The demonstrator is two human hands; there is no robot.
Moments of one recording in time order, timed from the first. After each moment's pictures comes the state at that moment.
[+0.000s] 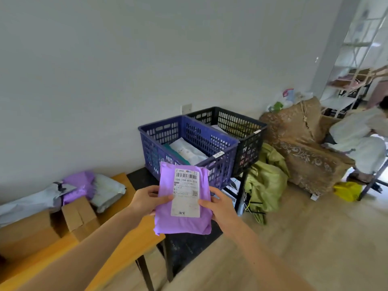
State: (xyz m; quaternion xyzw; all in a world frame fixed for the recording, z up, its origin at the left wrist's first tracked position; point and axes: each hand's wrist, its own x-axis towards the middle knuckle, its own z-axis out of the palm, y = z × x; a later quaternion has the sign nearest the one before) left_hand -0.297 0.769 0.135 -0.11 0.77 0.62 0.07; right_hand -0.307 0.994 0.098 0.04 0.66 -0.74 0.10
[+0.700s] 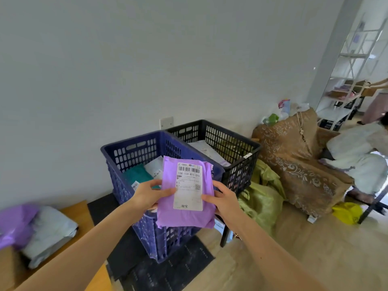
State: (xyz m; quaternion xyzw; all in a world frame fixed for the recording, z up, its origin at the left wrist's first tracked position) left_hand -0.503 0.876 0.165 -0.10 0.73 0.67 0.08; right_hand -0.509 1.103 0.136 0.00 0.69 -0.72 0.07
